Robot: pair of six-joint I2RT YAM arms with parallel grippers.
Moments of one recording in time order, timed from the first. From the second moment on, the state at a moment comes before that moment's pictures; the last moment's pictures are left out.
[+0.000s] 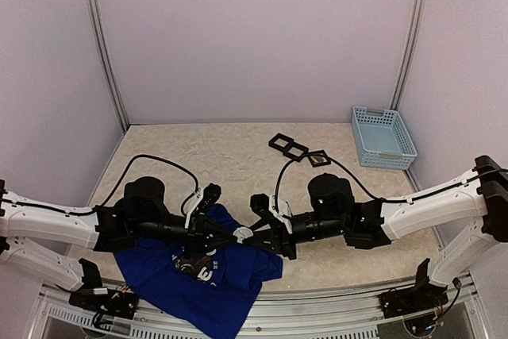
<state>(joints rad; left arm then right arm) -1.01 1.18 0.48 0.39 0.49 -0.19 1.15 1.49 0.72 0.44 -0.38 -0.10</state>
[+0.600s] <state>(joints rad) -1.01 1.20 0.48 0.40 0.49 -0.19 1.15 1.49 0.72 0.44 -0.38 -0.08</state>
